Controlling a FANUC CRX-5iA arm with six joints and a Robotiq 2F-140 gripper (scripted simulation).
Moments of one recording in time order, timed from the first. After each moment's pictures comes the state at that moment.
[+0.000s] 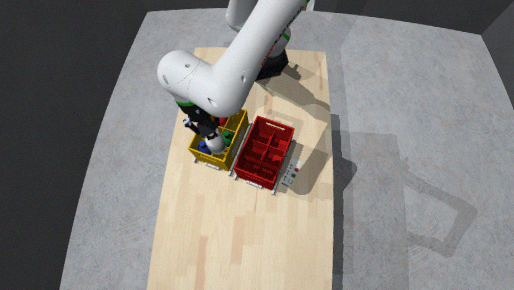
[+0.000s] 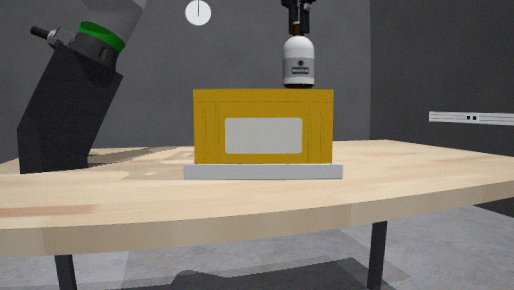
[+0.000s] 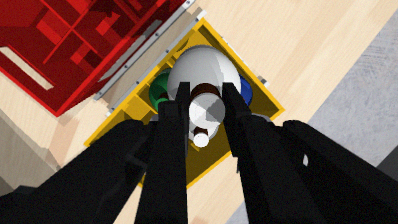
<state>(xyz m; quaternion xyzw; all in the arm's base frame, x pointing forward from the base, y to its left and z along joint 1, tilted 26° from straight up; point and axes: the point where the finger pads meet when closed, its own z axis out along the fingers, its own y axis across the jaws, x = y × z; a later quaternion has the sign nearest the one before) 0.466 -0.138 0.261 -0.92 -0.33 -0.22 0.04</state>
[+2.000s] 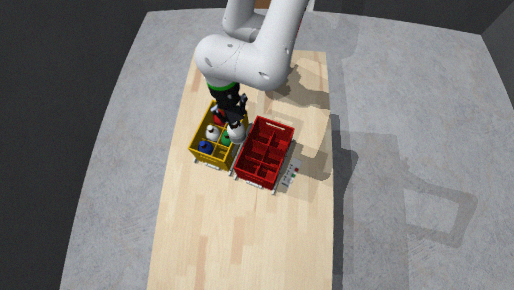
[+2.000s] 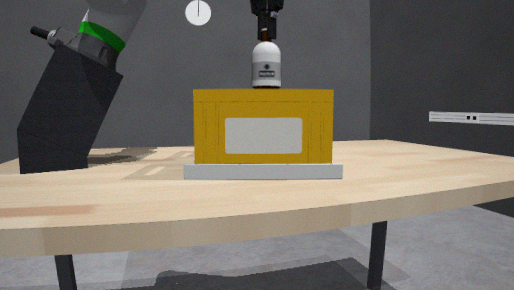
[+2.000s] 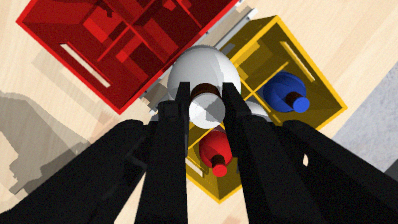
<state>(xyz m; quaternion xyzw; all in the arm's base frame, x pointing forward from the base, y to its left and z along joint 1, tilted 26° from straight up) 0.402 -0.063 0.252 -0.92 -0.33 -0.22 0.04</state>
